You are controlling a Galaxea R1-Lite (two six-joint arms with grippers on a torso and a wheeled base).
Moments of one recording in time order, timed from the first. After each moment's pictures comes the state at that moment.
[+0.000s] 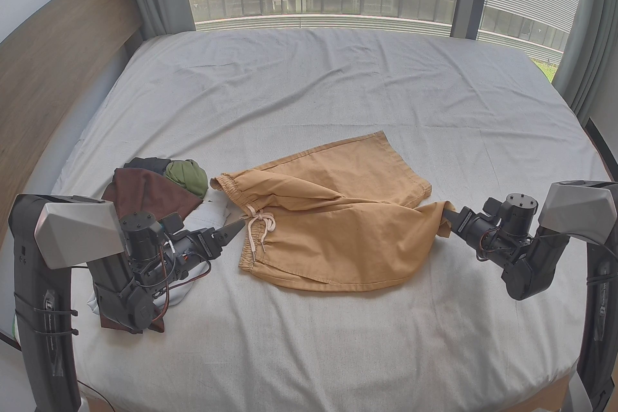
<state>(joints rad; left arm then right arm) -0.18 2.40 -0.67 -1.55 -0.36 -0.51 0.10 2.40 -0.77 -1.44 0.30 0.66</state>
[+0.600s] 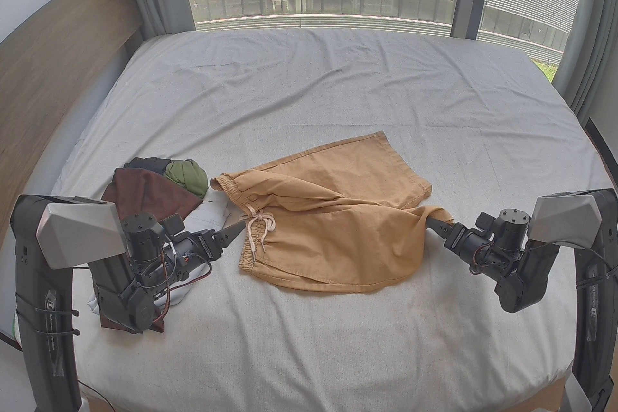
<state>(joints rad) -0.18 2.41 -0.67 -1.55 -0.36 -0.51 0.11 2.48 -0.74 -1.53 0.34 0.66</state>
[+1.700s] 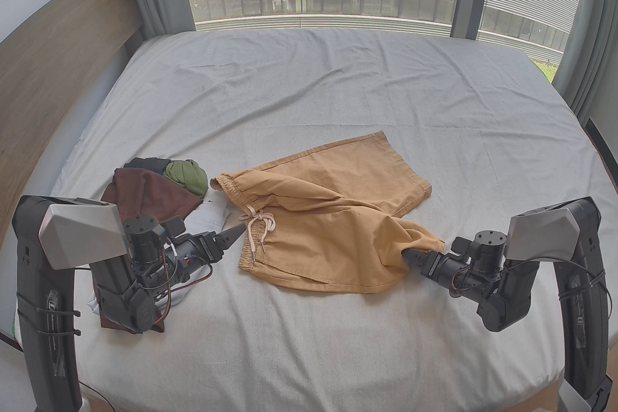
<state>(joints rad) -0.18 2.42 -0.67 -1.55 -0.36 -0.51 0.22 2.57 -0.70 -1.54 0.36 0.66</state>
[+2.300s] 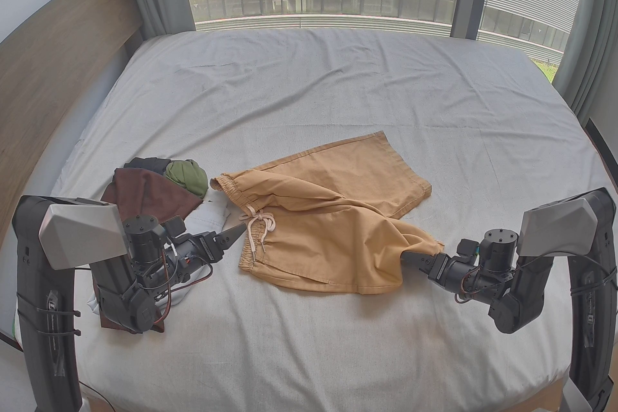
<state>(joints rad) -0.18 2.42 -0.67 -1.55 -0.35 -0.51 0.21 2.47 -0.59 -1.52 0.44 0.72</state>
